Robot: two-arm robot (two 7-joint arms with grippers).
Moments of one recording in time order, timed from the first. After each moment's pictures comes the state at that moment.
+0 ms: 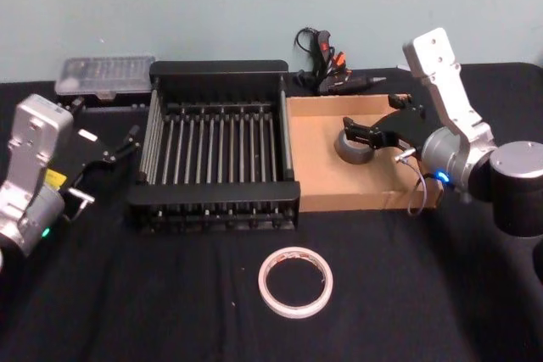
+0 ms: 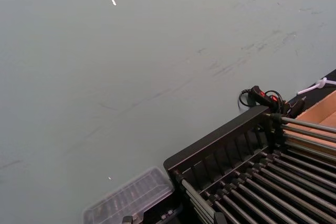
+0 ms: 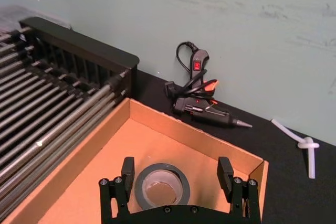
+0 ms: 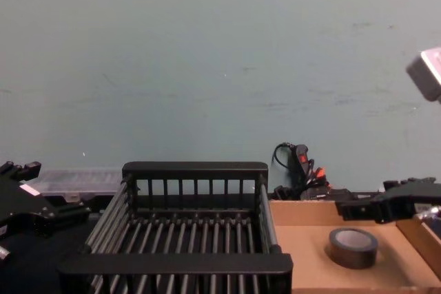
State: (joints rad) left arm -0.20 0.60 0.45 -1.41 -0.25 -0.12 0.03; right arm 0.36 0.29 -0.30 -1.34 0.12 0.35 0.25
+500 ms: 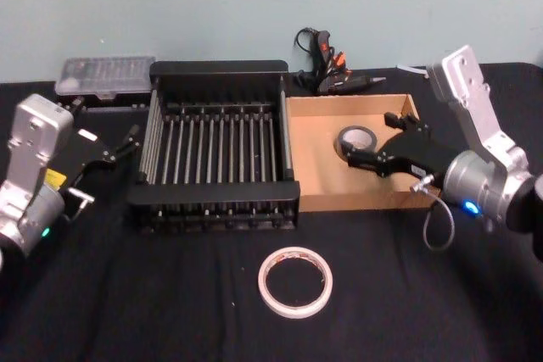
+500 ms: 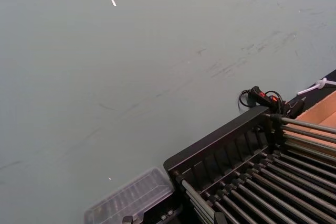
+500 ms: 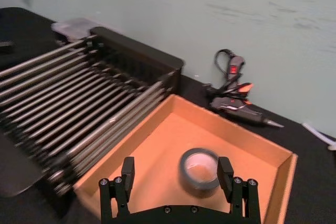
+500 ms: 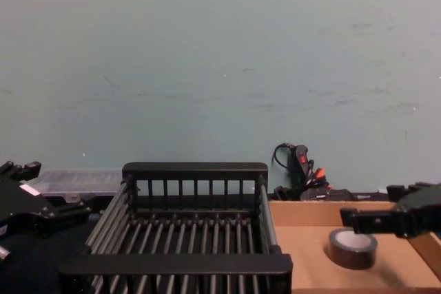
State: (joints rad) left arm -0.20 0.60 0.45 -1.41 -0.25 -0.12 0.03; right arm 0.20 0.39 -0.27 -1.58 0.21 0.36 0.38
